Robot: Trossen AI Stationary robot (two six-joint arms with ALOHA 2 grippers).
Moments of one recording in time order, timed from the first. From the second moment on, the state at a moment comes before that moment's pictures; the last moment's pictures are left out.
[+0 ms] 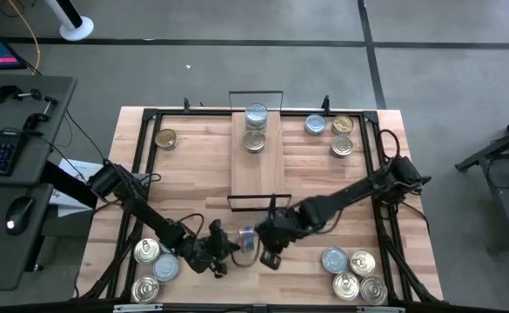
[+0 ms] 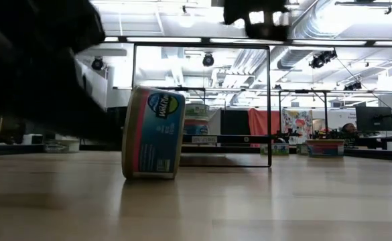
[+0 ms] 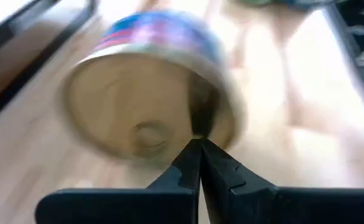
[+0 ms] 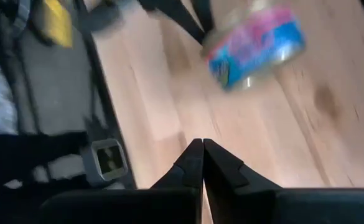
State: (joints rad) left arm -0.69 1.88 0.76 0.44 -0.62 -0.67; right arm 0.41 1.90 1.59 -0.72 -0.06 0.84
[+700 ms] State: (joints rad) left arm -0.62 1.84 0.87 0.45 -0.43 -0.42; right arm 0.51 1.90 1.59 -0.78 0.05 0.95
